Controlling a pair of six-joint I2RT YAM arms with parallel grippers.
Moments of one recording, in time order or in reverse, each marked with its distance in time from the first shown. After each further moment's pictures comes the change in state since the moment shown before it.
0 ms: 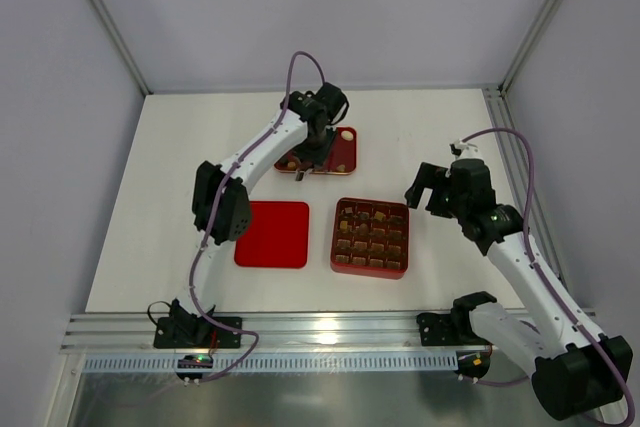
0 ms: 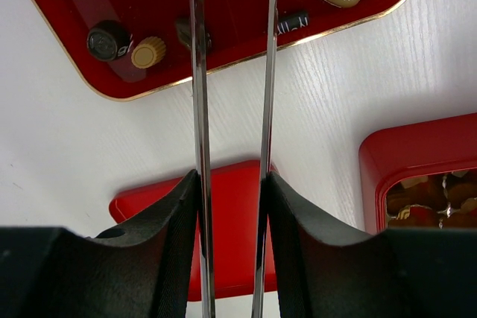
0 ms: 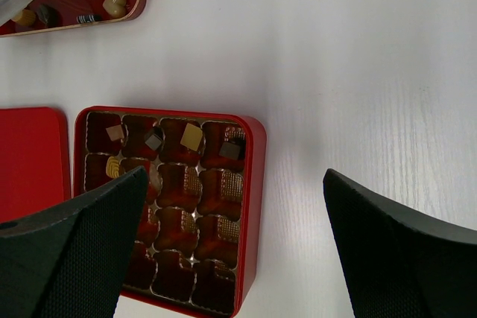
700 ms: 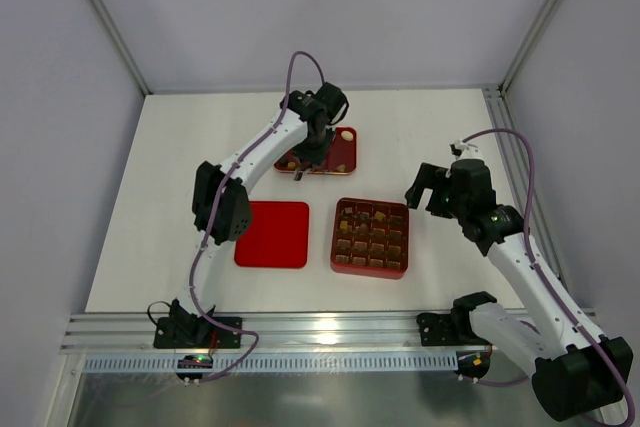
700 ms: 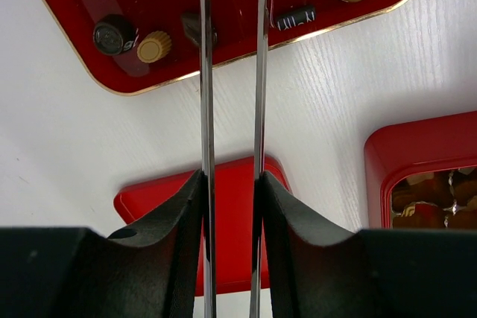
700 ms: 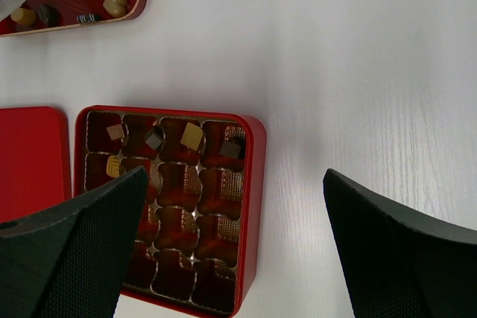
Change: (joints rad) left arm 0.000 0.002 0.013 -0.021 -0.011 0.002; right arm 0.000 -0.006 0.000 -0.004 -0.001 0.001
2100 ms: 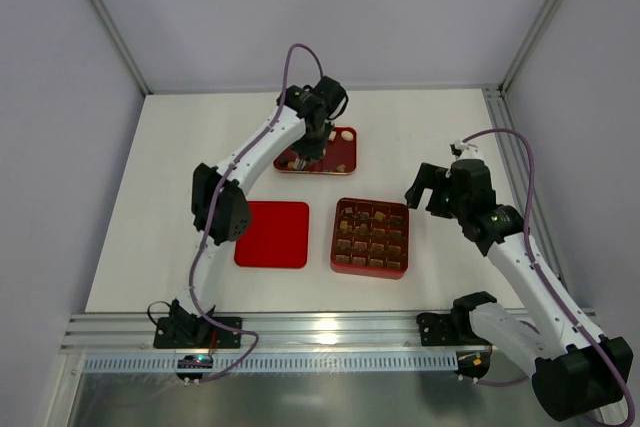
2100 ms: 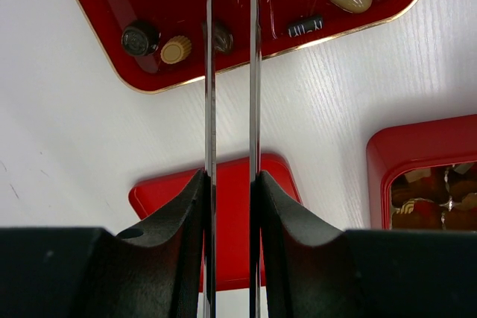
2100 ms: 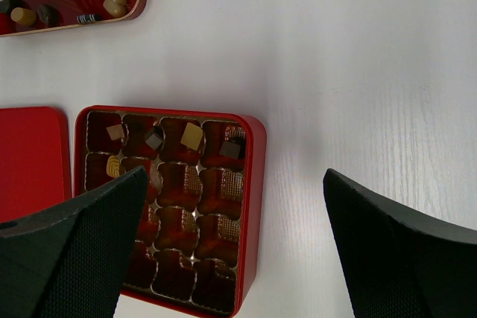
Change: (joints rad) left arm 0.000 -0.003 0.060 -0.037 -0.034 0.000; right arm 0.000 0.000 0.000 0.000 0.000 0.001
